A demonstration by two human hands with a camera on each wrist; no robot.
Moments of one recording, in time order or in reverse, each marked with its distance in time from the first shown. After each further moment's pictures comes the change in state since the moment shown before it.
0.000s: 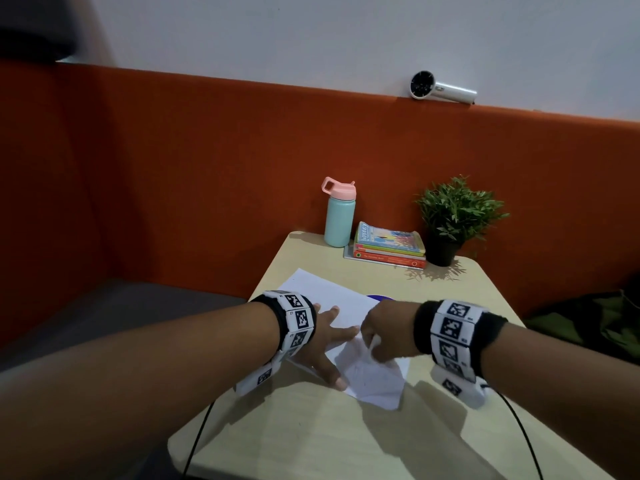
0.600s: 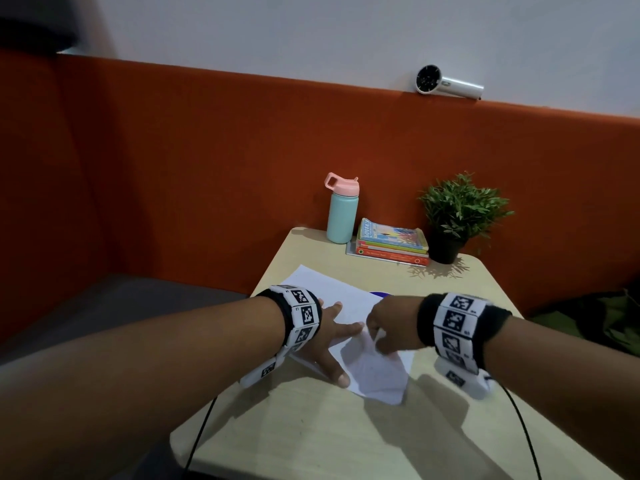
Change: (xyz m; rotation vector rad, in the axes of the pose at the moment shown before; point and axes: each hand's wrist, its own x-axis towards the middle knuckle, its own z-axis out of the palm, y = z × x) left_hand 0.000 0.001 -0.002 0.019 0.012 0.008; right_hand 0.003 0.002 -0.006 -0.036 -0.035 0.024
